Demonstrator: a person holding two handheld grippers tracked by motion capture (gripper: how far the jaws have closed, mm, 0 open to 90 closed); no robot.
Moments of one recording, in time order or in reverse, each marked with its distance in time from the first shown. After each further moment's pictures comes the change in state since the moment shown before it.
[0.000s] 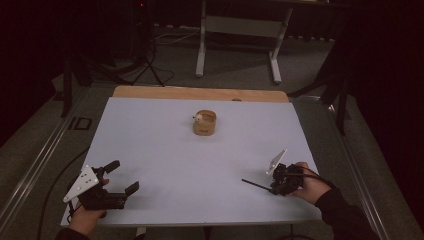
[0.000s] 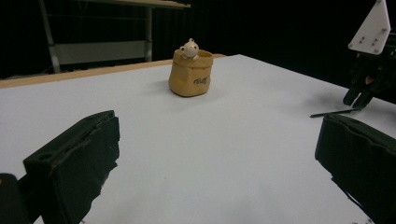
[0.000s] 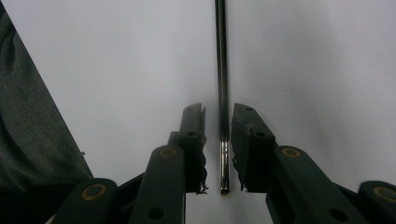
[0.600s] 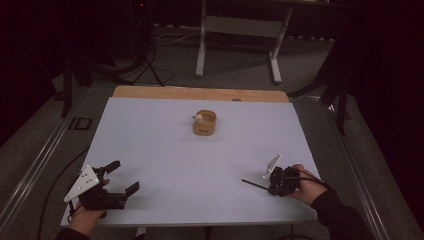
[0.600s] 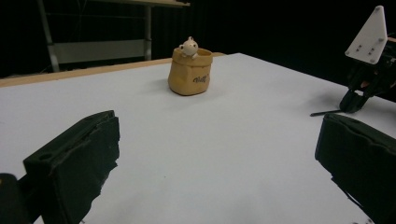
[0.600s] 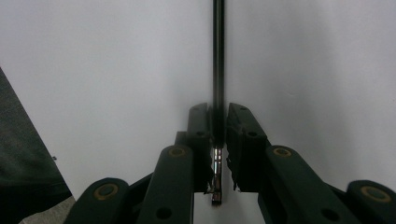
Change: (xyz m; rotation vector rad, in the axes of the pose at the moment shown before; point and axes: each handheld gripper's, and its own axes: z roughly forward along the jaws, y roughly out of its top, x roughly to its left) left arm 0.000 -0.001 0.001 0.005 -0.003 0.002; right arm 0.004 0.001 0.014 0.028 -0.059 -0.052
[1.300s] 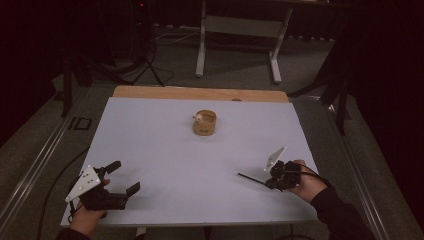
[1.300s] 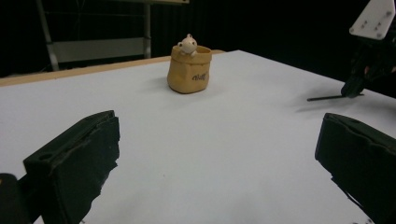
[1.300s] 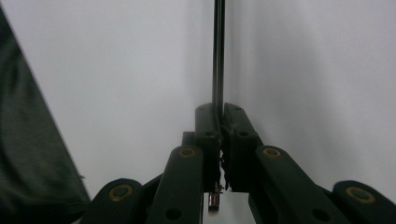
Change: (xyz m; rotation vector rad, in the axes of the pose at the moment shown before) left arm -0.002 0.000 0.001 0.021 -0.002 0.009; right arm -0.005 0.009 -0.022 -0.107 0.030 0.021
